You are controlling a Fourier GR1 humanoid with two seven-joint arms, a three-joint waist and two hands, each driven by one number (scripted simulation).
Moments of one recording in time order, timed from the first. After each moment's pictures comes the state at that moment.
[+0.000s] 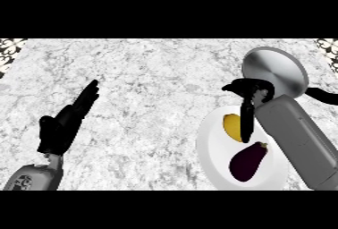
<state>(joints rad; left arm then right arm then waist) -0.14 0.31 -0.14 -1.59 0.05 0.00 0.19 -0.72 -0.37 0.37 -1.16 0.26 0.82 0.84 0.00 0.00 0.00</state>
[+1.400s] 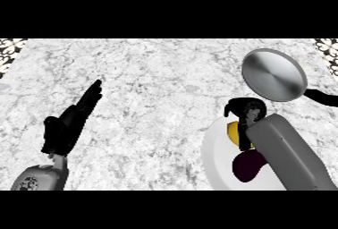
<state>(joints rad) -0.13 0.23 -0.09 -1.61 -0.03 -0.05 0.21 -0.59 -0.31 0.39 -1.15 0.57 0.86 0.69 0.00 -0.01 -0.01</state>
